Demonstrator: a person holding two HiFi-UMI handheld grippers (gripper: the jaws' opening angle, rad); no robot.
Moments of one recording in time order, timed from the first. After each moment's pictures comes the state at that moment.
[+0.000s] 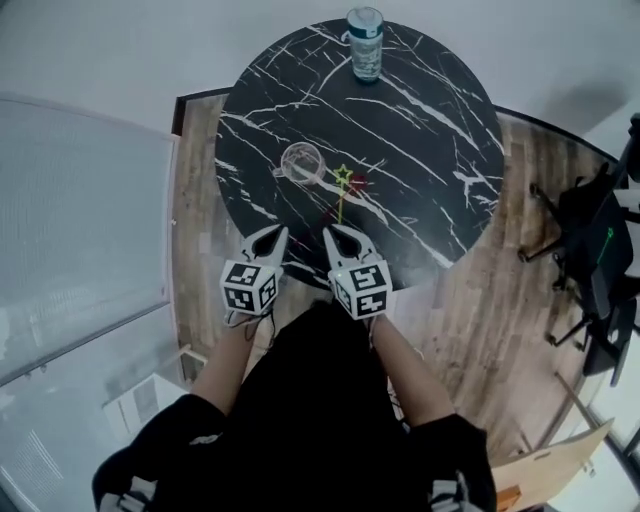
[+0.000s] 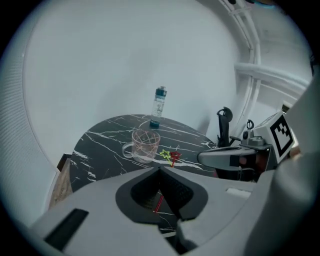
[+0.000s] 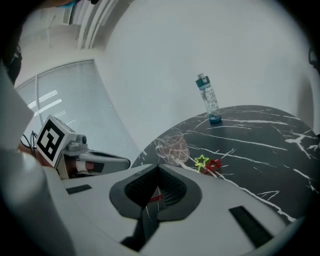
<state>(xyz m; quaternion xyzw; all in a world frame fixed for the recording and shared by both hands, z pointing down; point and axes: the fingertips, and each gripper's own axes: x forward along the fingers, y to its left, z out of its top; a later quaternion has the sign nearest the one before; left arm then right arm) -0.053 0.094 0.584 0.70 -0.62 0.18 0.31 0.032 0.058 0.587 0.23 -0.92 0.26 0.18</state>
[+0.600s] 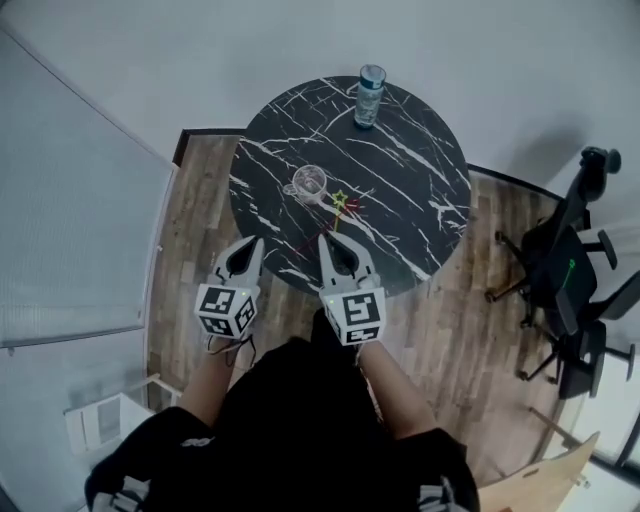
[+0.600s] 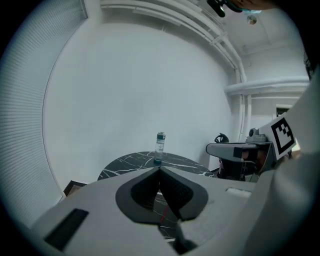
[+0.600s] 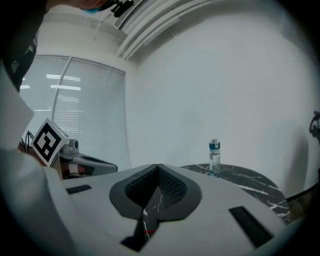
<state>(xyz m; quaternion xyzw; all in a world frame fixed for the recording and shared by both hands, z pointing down) -0.074 0.165 0.430 0.70 -0.69 0.07 0.17 0.038 0.105 0.407 0.28 -0.95 0.07 0.08</state>
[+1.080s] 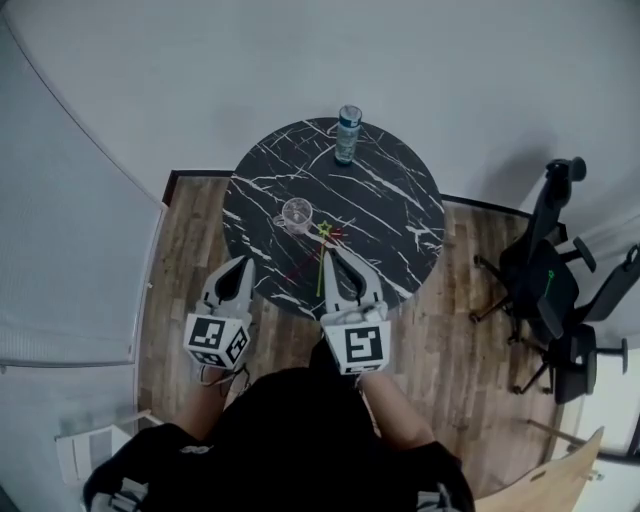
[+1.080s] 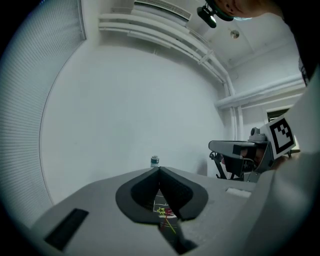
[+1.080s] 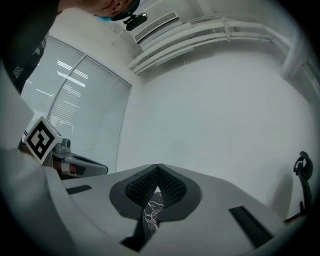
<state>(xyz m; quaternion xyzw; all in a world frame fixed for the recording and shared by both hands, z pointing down) -0.057 0.189 0.329 0.72 -0.68 0.01 0.08 0.075 0.128 0.289 0.34 -0.94 -0.05 0.01</state>
